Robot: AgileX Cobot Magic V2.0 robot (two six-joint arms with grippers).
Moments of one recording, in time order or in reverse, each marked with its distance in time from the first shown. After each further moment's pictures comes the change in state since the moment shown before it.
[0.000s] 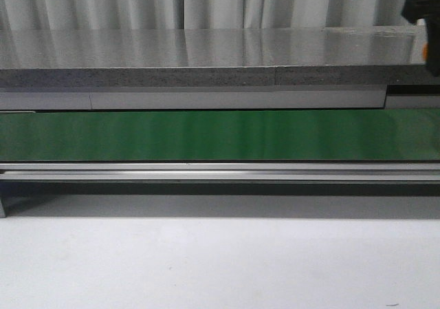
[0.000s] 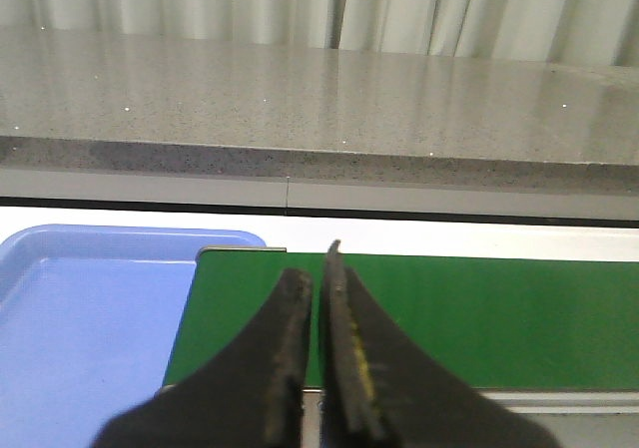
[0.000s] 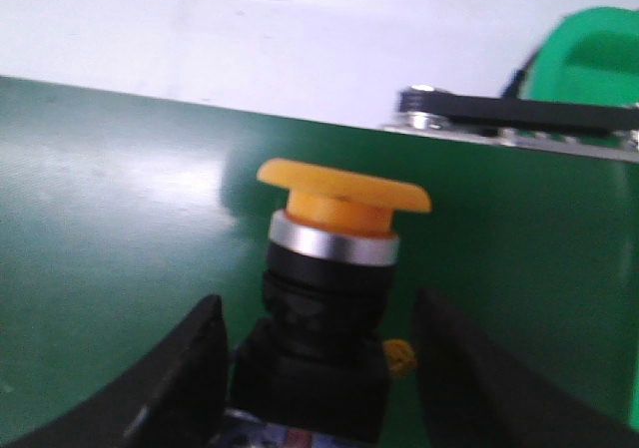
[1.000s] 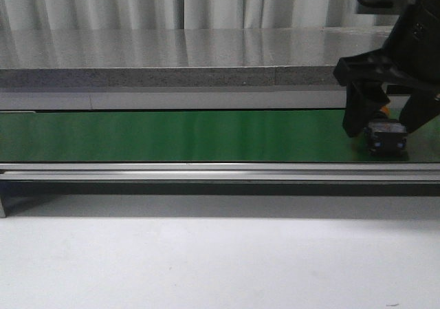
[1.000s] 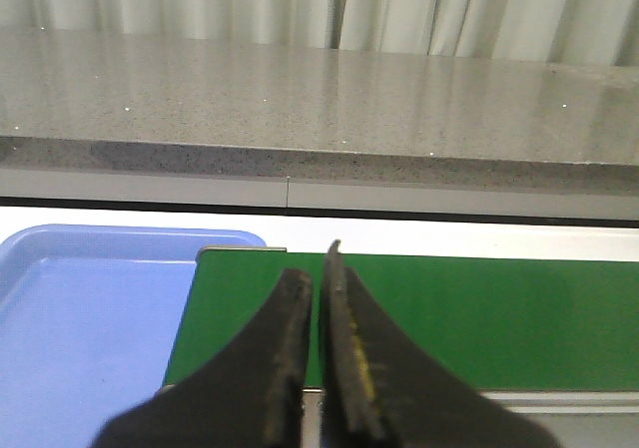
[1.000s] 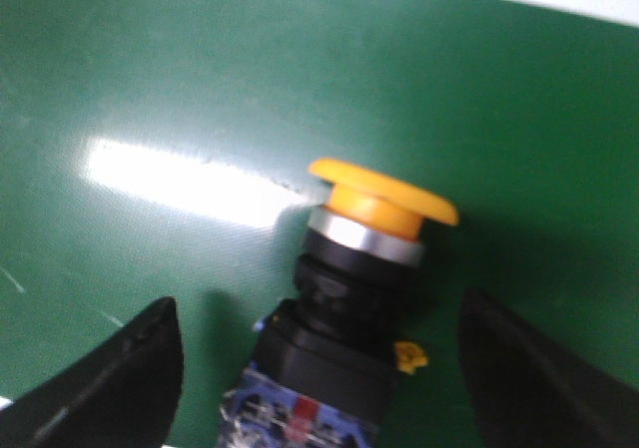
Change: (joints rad) left arm 0.000 0.000 0.000 0.001 0.000 0.000; right arm 0.215 -0.014 0.293 0.162 -0.308 0.002
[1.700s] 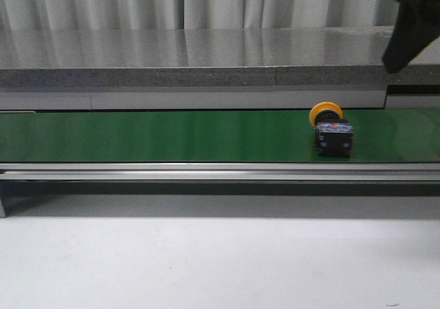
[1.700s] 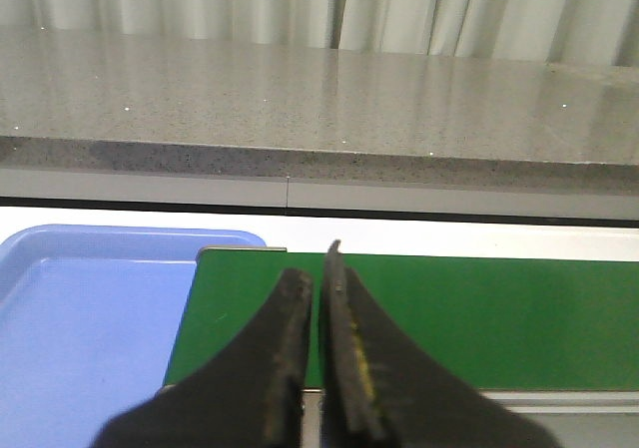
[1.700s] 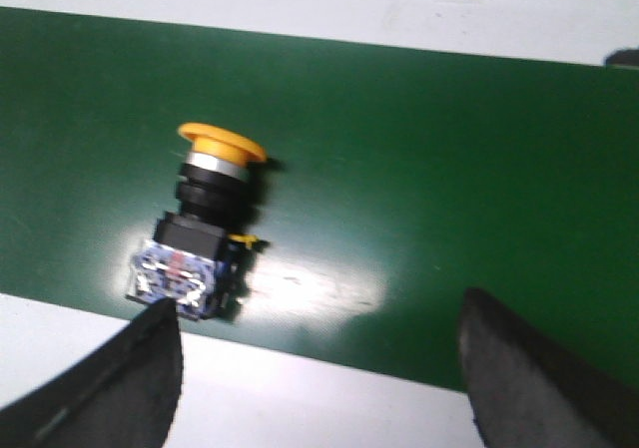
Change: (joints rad) left arm 0.000 0.000 0.000 0.000 0.000 0.000; right arm -0.036 -0.289 0.077 0.051 0.029 0.018
